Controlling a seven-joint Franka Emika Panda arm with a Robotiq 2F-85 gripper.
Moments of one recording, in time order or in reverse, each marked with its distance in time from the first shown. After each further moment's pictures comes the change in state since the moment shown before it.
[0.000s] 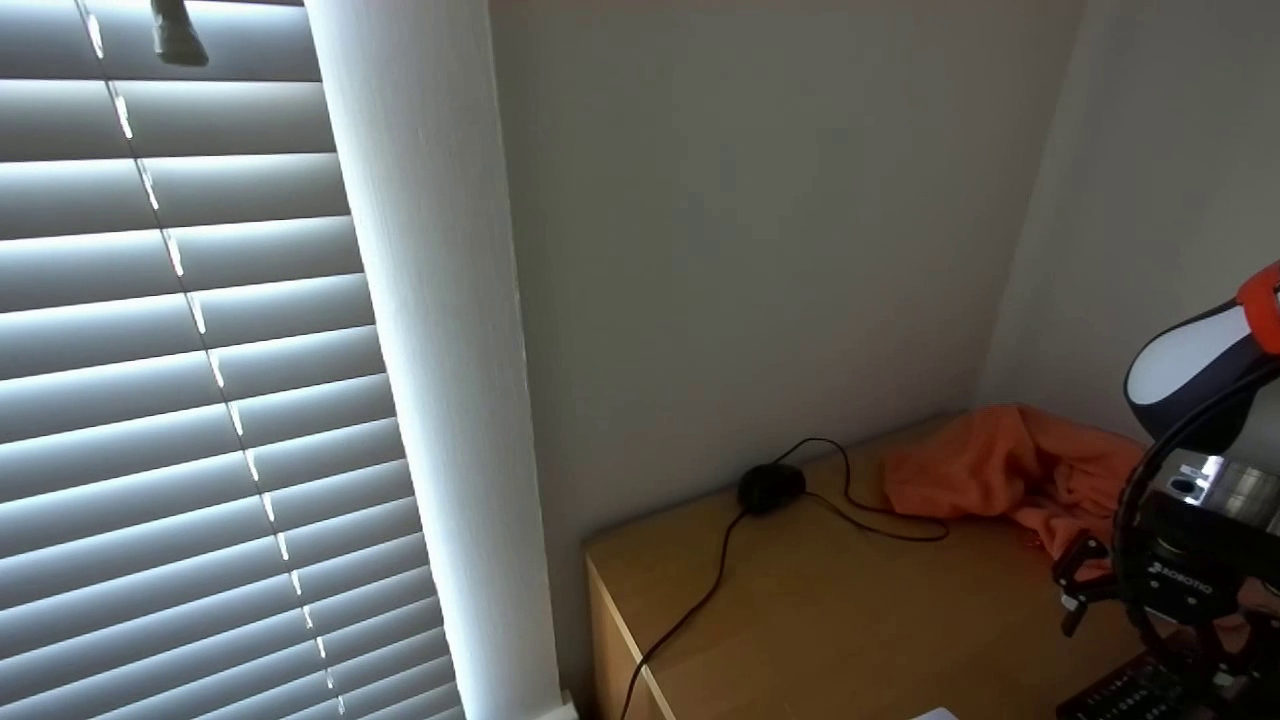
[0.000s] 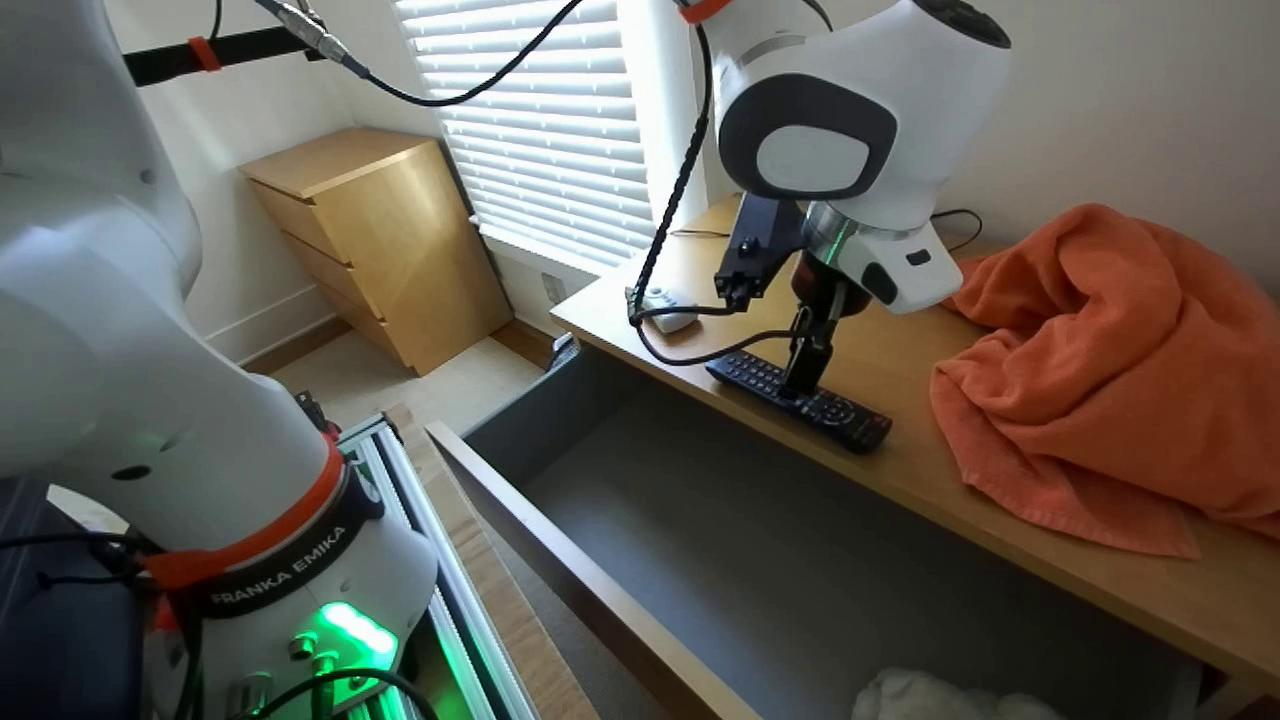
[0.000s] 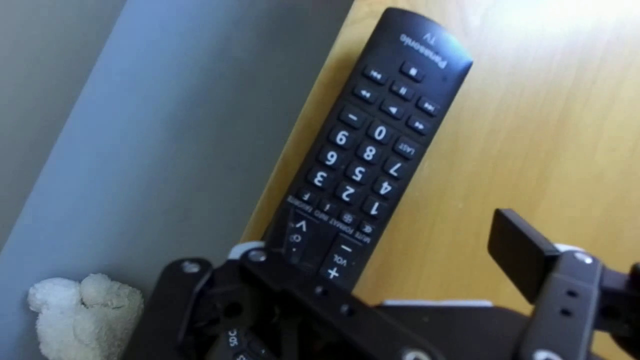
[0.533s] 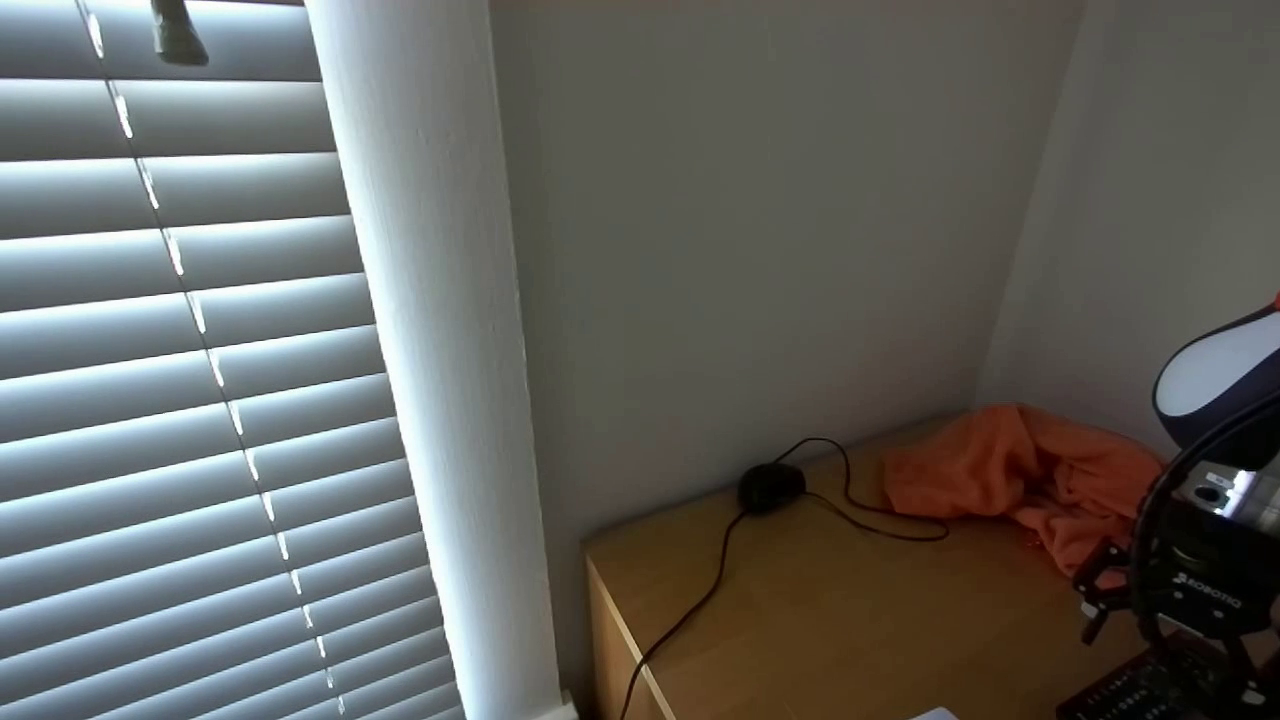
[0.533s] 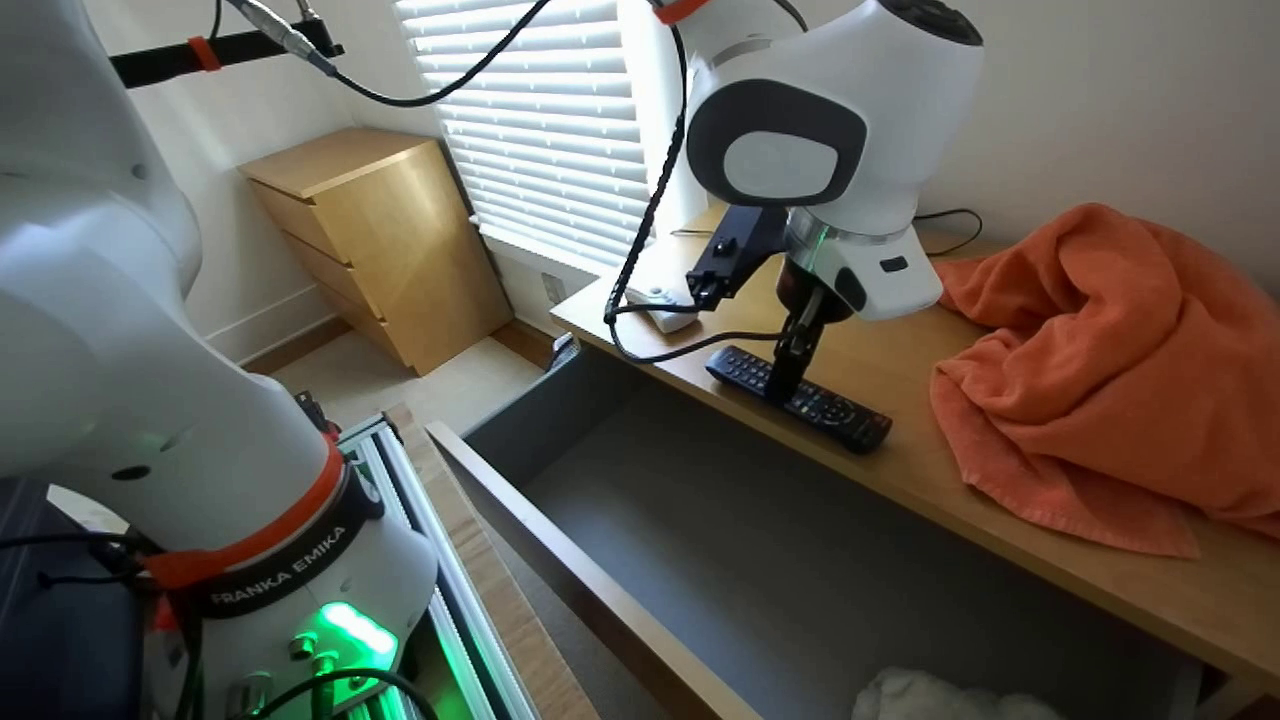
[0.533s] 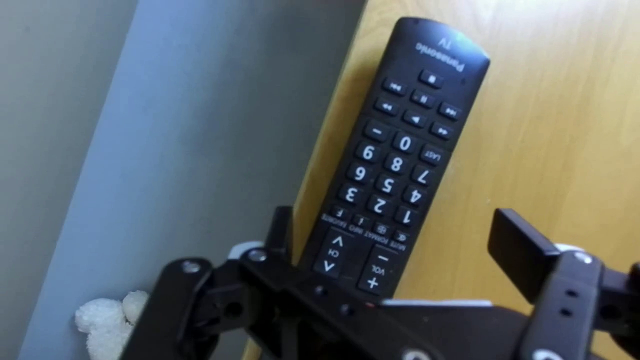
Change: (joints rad) arm 0.000 -0.053 -0.003 -0.080 0.001 0.061 0.097
